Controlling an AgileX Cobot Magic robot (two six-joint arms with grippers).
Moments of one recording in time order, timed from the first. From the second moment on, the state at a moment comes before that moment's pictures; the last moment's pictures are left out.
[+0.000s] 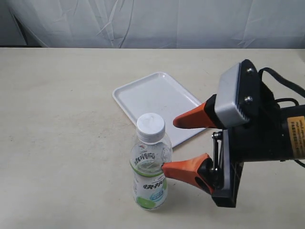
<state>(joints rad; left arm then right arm) 0.04 0.00 0.00 0.29 0.24 -0.04 0.58 1.15 -0.52 -1.72 -0.75 1.29</state>
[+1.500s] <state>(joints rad) 0.04 0.00 0.00 0.29 0.24 -0.04 0.62 1.51 -0.53 -1.20 -0.86 0.83</state>
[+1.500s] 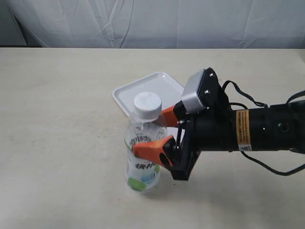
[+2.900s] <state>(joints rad) 0.04 0.00 0.00 0.29 0.24 -0.04 0.62 1.33 -0.79 -1.05 -0.37 1.00</state>
